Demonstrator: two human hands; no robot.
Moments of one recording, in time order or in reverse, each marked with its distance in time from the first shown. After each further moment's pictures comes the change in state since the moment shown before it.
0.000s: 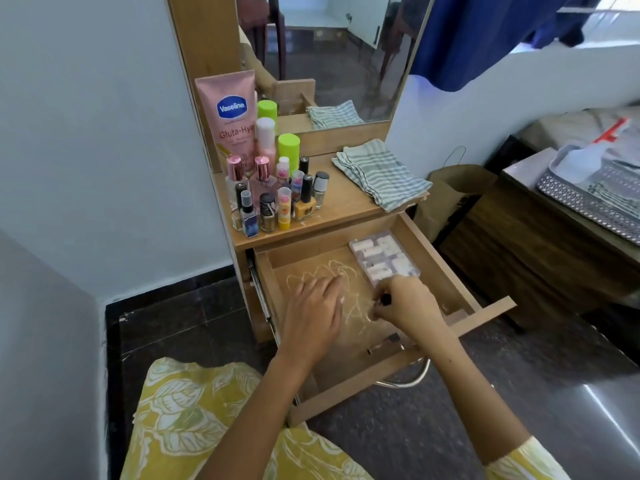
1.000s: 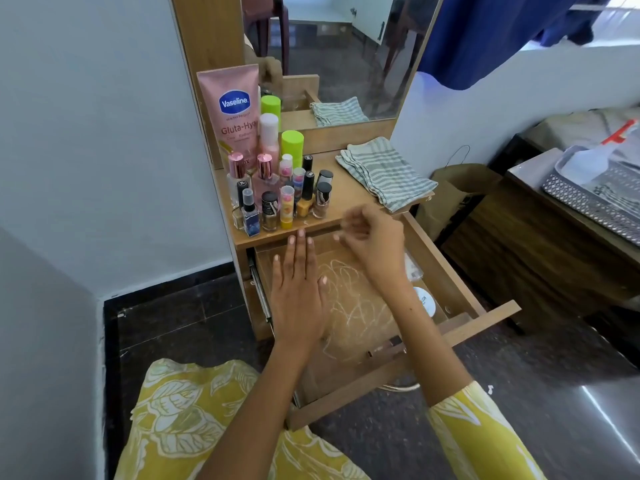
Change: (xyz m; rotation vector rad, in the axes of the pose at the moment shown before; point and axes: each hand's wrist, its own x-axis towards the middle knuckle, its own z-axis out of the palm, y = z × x) left_hand 0.016 -0.016 0.007 0.256 0.024 -0.307; right_hand 0.051 -0.059 -0.020 0.680 0.497 -0.276
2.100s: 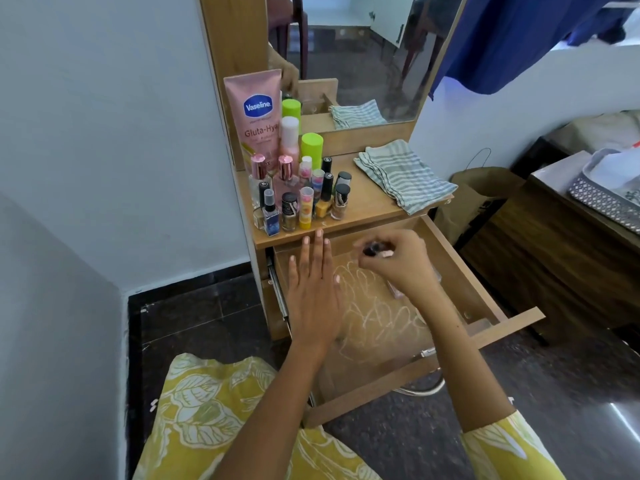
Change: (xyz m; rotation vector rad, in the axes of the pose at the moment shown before) left_hand 0.000 0.000 0.004 -0.011 0.015 -0.027; right_hand -0.021 -0.009 -0.023 -0.005 -0.245 0.077
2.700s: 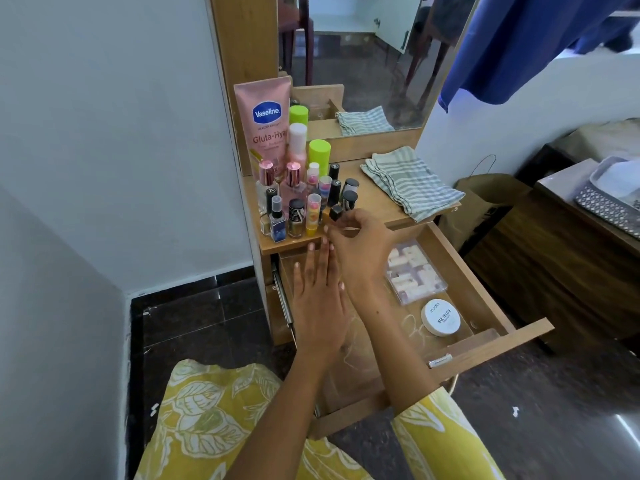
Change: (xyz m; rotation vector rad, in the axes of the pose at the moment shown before) left_hand 0.002 -0.002 -0.002 0.010 -0.044 -0.012; right_hand 0.032 -0.034 0.070 0.121 0.454 0.058
